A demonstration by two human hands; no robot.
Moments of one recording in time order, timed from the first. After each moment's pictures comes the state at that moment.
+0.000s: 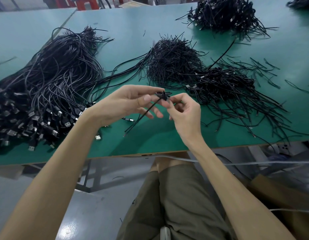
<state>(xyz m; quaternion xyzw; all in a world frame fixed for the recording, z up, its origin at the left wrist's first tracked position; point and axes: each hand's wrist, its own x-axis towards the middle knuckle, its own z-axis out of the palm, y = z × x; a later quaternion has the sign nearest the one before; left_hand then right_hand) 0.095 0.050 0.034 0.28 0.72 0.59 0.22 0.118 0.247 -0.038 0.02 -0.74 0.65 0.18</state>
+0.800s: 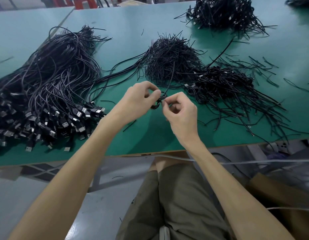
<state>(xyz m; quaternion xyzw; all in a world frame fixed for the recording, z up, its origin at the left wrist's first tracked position) 0.088 0.093 0.022 0.11 0.91 0.39 0.01 0.120 0.242 -0.038 0.05 -0.76 0.61 0.20</state>
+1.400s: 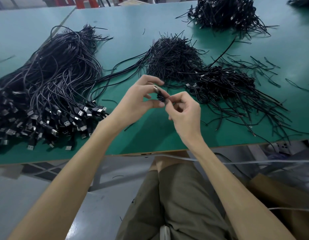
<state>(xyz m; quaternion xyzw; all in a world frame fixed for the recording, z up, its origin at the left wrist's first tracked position) 0.094 0.082 0.015 0.25 0.86 0.44 -0.03 0.124 0.244 -0.034 0.03 -0.73 0.66 0.18</state>
